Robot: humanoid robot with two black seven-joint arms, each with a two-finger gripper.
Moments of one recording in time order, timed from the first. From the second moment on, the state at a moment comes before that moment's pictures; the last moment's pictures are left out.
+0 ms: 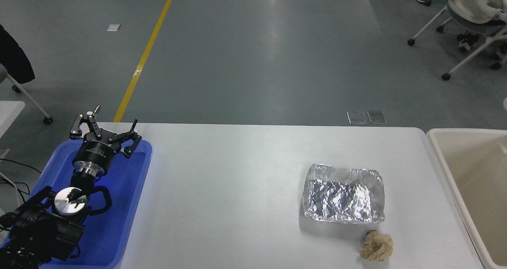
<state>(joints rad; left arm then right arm) -0.56 0.26 -1.02 -0.40 -0.29 -0.69 -0.10 1.19 -0.71 -0.95 0.22 -0.44 0.28 0.10</state>
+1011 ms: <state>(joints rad) -0.56 0.26 -1.02 -0.40 -0.29 -0.69 -0.10 0.61 -0.49 -0.57 0.05 -0.41 -0.10 0.08</state>
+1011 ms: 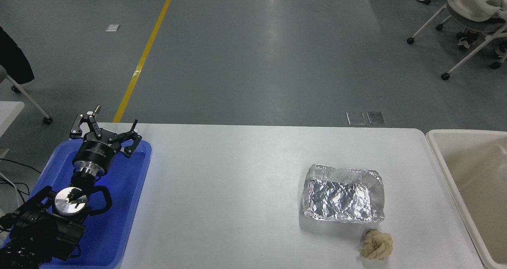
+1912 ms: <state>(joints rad) -0.56 0.26 -1.02 -0.40 -0.29 -0.69 -0.10 0.78 -0.53 -0.58 0.24 -0.38 -0.11 0.08</state>
